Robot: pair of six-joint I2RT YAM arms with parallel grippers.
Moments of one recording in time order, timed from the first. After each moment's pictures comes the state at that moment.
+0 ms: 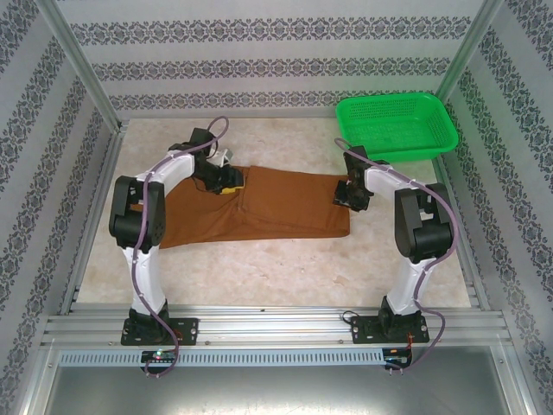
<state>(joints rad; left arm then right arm) -0.16 2.05 1.54 -0.72 0.61 -0.32 0.17 1.89 1.22 -0.67 -0.09 0.51</state>
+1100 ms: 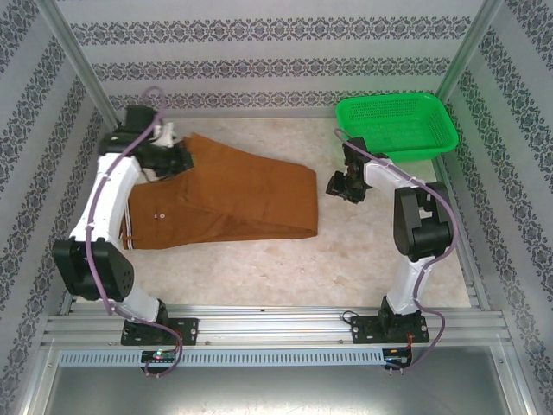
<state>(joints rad) 0.07 1.55 1.57 -1.07 0.42 -0.33 0.17 1.91 1.32 -0.67 -0.15 0.51</state>
